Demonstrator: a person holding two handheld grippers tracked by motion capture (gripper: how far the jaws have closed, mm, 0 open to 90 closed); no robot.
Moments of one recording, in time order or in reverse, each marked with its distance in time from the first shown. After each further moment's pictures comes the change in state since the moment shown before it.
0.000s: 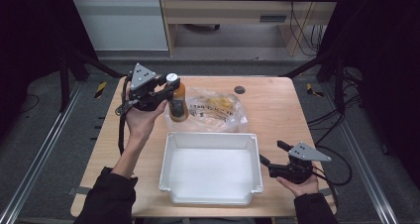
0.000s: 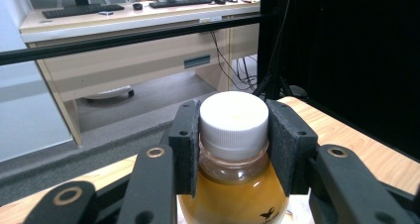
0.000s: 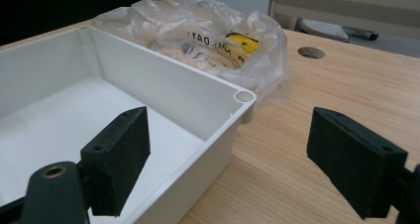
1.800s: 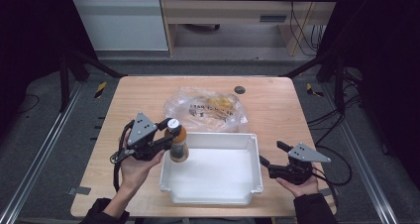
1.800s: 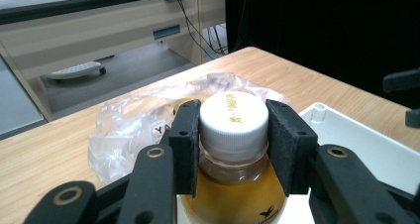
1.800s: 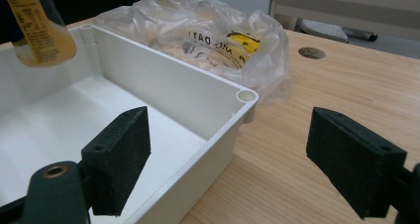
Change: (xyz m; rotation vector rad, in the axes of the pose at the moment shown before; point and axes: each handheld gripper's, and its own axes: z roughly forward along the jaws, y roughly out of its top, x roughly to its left) left arm -0.044 -0.075 -0.058 0.096 -0.099 0.052; right arm 0.002 0.000 -0.001 0.001 -0.003 -0.010
